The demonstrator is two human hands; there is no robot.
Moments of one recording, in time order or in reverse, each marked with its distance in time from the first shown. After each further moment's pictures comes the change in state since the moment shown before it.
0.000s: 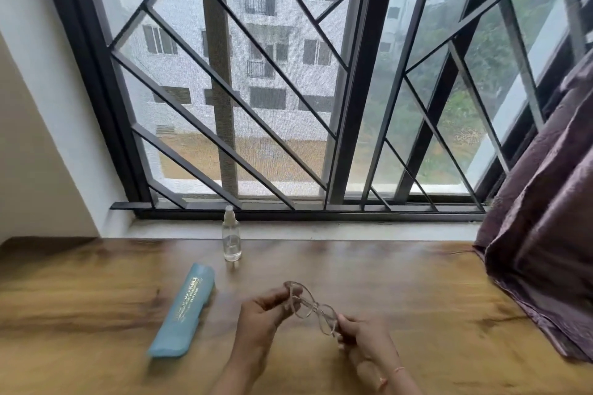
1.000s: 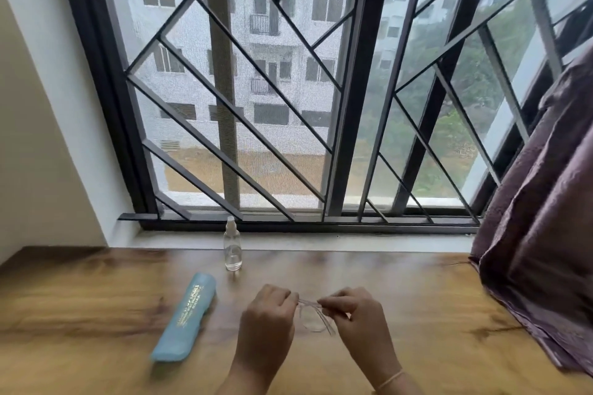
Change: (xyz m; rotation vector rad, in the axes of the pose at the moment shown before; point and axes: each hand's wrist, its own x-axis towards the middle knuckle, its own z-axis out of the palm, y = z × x) left_hand -0.010 0.015 0.009 1.449 0.113 0.976; right_hand -0.051 -0.047 0.016 -0.996 0.014 -1.057
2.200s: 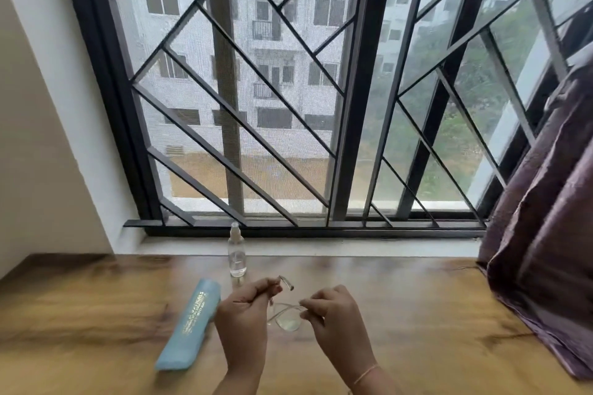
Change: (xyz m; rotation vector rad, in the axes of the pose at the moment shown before) left_hand 0.026 0.010 -0.041 -0.962 0.374 -0.880; right_hand 0.010 -0.006 0.038 -0.177 -0.023 -0.158
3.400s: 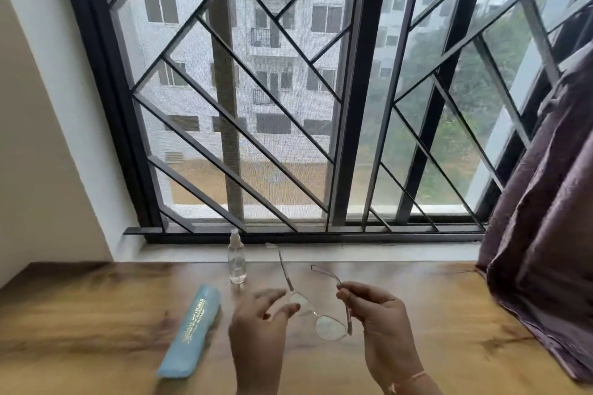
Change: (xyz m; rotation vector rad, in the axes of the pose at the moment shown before) left_hand -0.015 -0.004 0.002 0.352 -0.101 0.135; right_hand 0.005 -0.024 -0.072 1.237 0.228 0.716
